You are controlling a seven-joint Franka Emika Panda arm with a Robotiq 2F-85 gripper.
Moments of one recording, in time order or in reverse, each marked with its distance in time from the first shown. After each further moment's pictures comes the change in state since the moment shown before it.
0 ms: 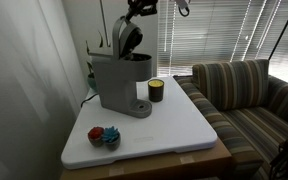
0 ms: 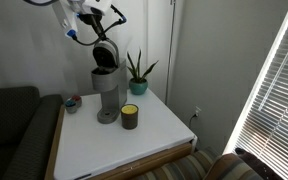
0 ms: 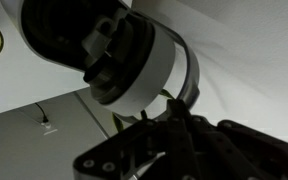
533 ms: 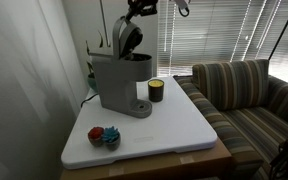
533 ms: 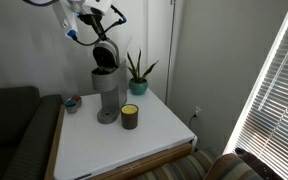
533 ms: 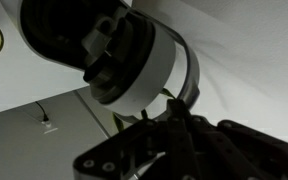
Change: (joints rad) arm 0.000 0.002 0.001 0.000 0.000 0.009 0.000
